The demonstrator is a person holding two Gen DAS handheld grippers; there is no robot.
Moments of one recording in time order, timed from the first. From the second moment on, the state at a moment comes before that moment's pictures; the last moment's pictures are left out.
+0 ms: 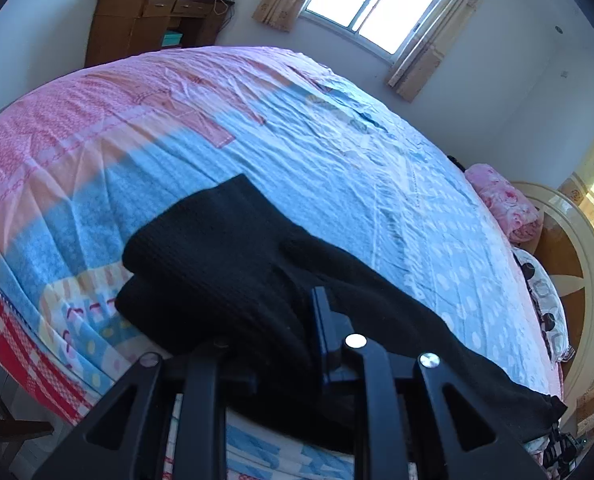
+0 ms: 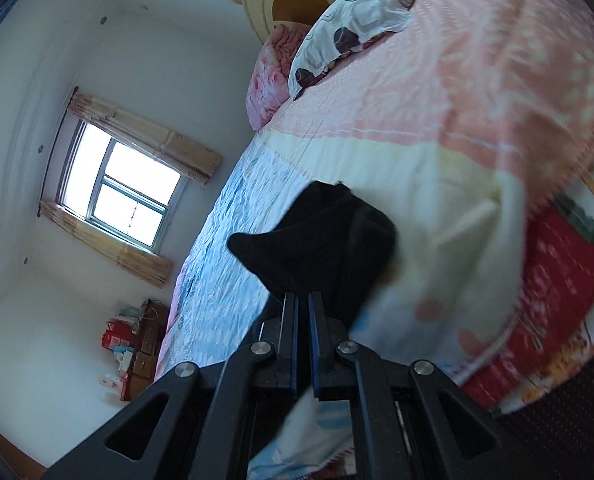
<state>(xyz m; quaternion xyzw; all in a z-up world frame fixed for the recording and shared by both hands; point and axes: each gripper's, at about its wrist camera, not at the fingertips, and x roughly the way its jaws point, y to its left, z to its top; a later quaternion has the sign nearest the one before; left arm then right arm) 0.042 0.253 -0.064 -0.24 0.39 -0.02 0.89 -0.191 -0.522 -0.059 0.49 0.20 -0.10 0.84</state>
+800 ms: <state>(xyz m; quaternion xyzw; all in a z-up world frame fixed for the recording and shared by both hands) 0.037 0.255 -0.083 -0.23 0.41 0.04 0.88 -0.156 -0.468 0.040 0.10 0.25 -0.24 0.93</state>
